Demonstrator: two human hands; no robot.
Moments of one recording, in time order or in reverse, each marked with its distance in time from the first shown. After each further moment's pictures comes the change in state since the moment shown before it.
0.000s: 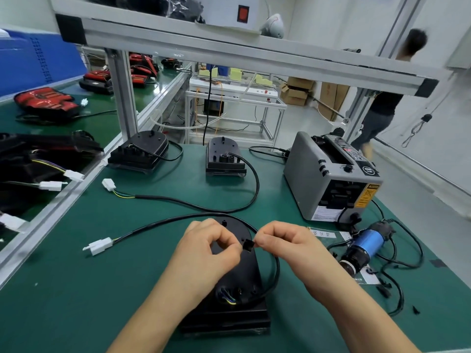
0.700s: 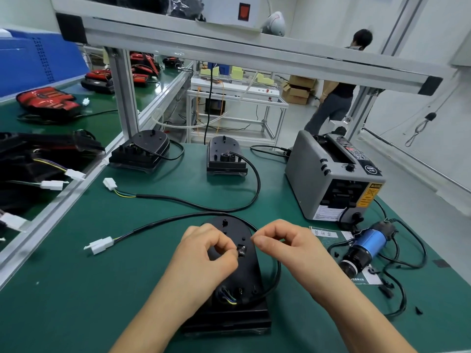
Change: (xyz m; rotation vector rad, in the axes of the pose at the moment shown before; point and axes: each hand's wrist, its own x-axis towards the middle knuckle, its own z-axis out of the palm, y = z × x) left_hand -0.007 -0.004 0.000 0.027 0.018 -0.001; right_hand -0.002 -0.003 0.004 -0.125 0.099 0.007
